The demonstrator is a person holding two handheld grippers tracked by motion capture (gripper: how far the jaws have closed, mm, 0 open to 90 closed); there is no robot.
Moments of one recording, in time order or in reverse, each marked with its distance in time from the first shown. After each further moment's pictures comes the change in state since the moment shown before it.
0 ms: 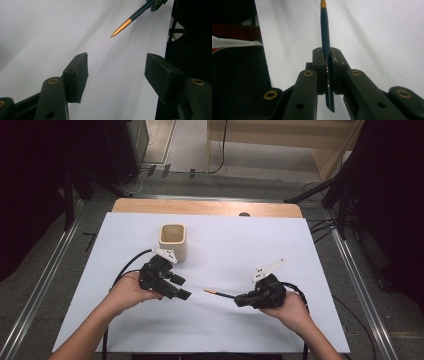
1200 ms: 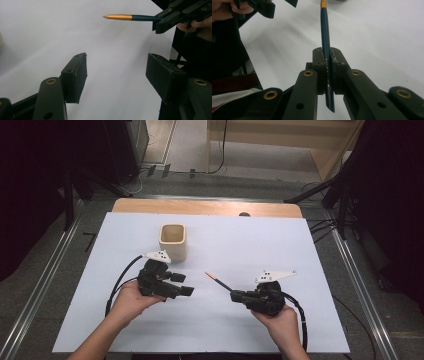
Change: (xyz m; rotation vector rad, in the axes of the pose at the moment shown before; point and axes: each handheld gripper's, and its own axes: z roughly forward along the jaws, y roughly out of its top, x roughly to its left) left arm -0.011 -0.014 0.002 -0.214 0.044 -0.105; right arm 0.031 -0.007 0.003 -0.279 -0.130 0.233
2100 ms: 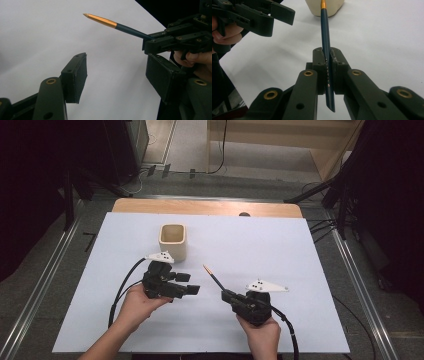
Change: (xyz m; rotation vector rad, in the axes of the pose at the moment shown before) left arm -0.009 0.001 0.008 -0.076 0.020 -0.060; right arm 0.037 -0.014 0.025 -0.170 -0.173 0.119
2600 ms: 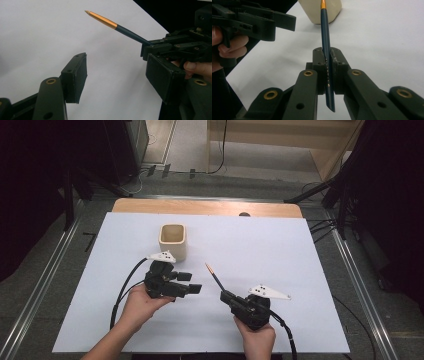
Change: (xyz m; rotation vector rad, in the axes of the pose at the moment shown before) left arm -0.003 0.002 0.004 -0.019 0.021 0.003; right arm -0.003 -0.017 0.005 -0.105 0.024 0.108
